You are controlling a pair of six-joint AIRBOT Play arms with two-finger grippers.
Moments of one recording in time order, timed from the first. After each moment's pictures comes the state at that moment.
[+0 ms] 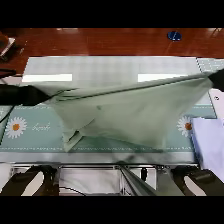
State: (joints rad) left arm 0.11 -0.86 1.05 1.00 -1.37 -1.36; right arm 0.14 -0.81 1.36 -1.61 1.38 1.73
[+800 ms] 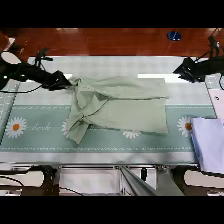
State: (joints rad) left arm 0.14 -1.54 1.33 0.94 -1.32 -1.27; right arm -0.28 -1.45 1.40 -1.02 1.23 1.50
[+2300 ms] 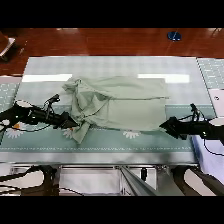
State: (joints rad) left arm 0.19 -1.42 0.63 0.67 -1.25 -0.96; right arm -0.34 -1.06 0.39 -0.82 1.00 1.35
